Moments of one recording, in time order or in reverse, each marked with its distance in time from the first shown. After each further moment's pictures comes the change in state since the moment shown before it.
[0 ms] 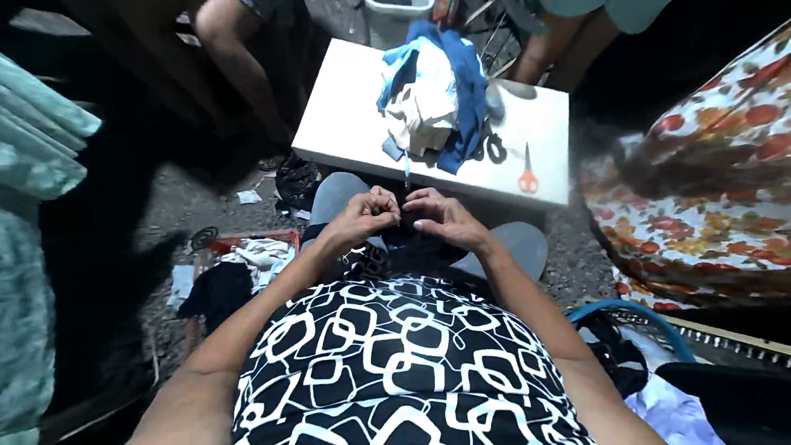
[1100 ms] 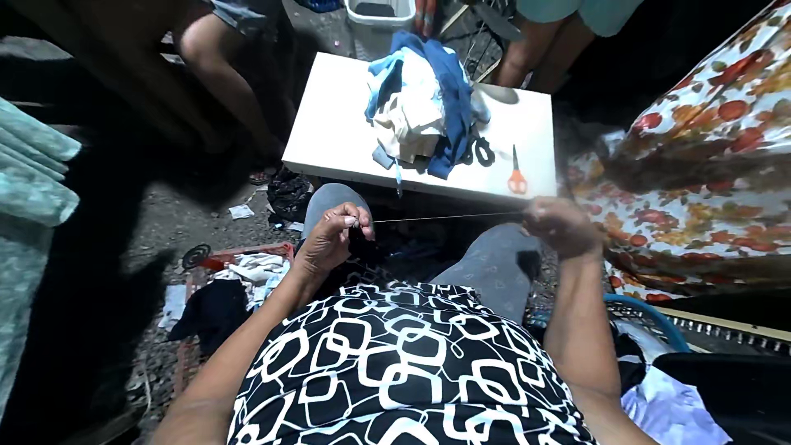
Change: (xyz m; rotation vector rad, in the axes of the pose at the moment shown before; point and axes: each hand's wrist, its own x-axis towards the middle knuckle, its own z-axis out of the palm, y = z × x) left_hand -0.036 -0.019 -0.008 -0.831 -0.025 0.084; right_hand -0.127 -0.004 -0.134 0.364 0.278 0.155
